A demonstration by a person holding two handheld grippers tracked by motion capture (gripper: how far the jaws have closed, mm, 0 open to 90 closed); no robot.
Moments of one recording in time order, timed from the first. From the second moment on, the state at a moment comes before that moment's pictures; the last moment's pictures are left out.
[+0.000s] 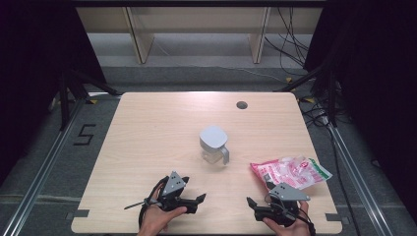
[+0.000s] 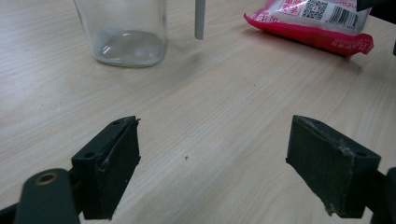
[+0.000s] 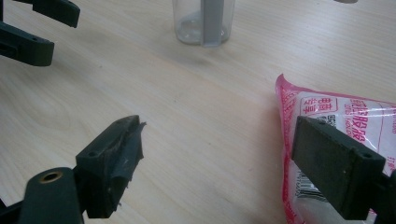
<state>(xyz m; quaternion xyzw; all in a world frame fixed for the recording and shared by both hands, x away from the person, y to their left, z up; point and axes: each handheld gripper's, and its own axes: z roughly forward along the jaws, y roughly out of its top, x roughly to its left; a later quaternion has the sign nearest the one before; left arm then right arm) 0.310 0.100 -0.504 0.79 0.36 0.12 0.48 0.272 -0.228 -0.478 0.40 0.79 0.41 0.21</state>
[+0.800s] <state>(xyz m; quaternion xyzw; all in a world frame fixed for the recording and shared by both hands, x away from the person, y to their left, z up) 0.321 0.084 -0.499 0.79 0.34 0.12 0.49 0.272 -0.226 -0.478 0.40 0.79 0.41 0.21</state>
